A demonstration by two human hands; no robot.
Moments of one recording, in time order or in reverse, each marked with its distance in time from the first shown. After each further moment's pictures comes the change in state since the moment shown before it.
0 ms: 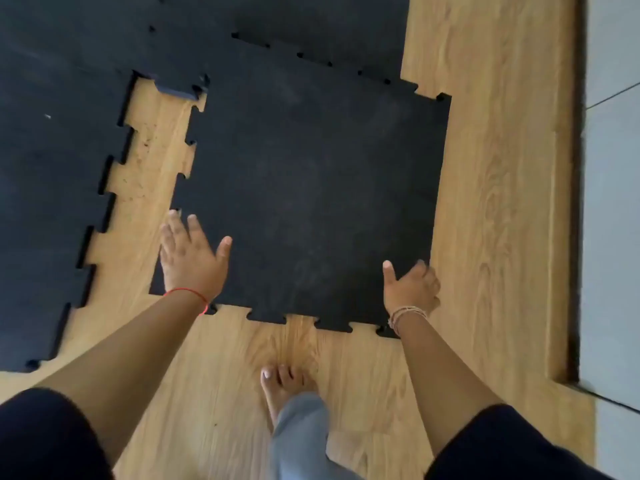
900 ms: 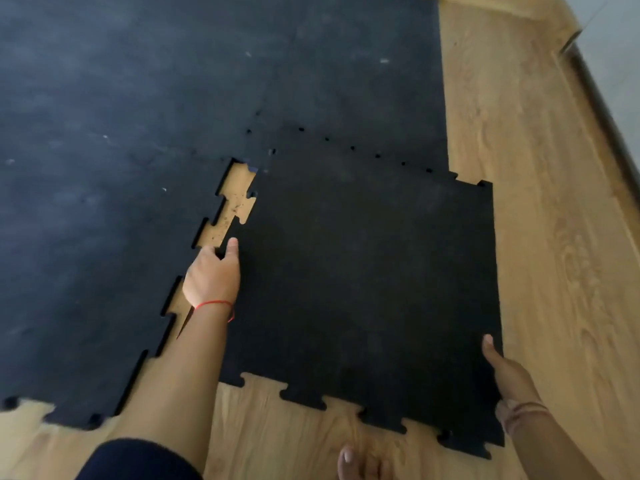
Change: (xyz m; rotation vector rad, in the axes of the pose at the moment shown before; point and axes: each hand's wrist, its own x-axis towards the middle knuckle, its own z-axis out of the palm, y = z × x) left_hand 0.066 -0.063 -0.034 -0.374 0.392 -0.263; right_hand 0.014 0.045 0.043 0.891 -0.161 0.245
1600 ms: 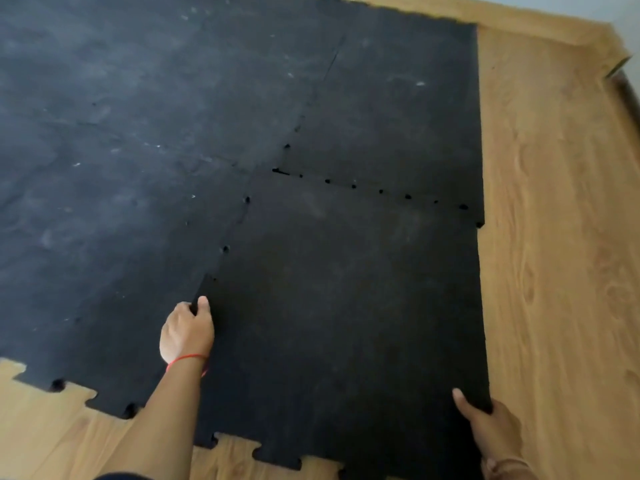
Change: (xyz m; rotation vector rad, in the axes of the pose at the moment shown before) left_hand -0.006 -0.098 -0.032 0.002 0.012 -0.203; right_hand -0.030 0.038 0.046 -0.269 -0.055 -0.015
